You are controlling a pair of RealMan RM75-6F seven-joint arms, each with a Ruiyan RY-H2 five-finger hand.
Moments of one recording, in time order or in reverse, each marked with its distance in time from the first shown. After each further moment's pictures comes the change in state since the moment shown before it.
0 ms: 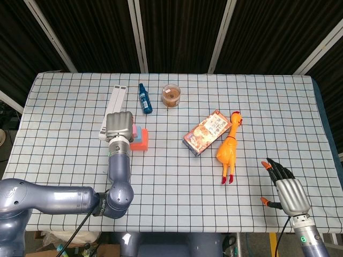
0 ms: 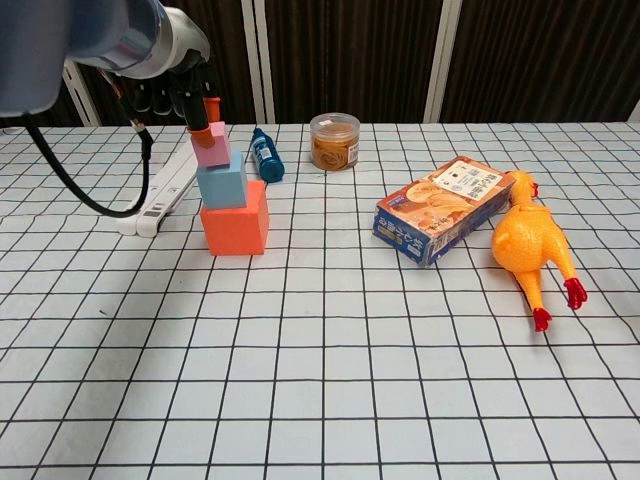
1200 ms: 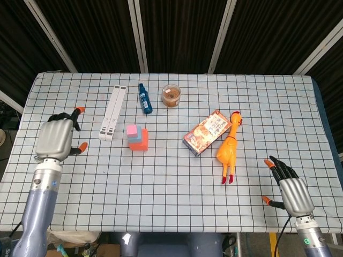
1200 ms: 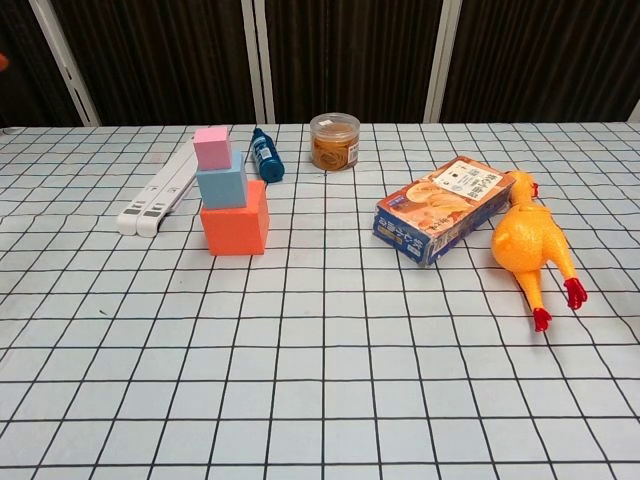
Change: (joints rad) left arm 0.599 0.529 0.229 -0.687 0.723 0.026 -0.346; right arm -0.014 0.026 0.006 -0.034 -0.029 0.054 0.009
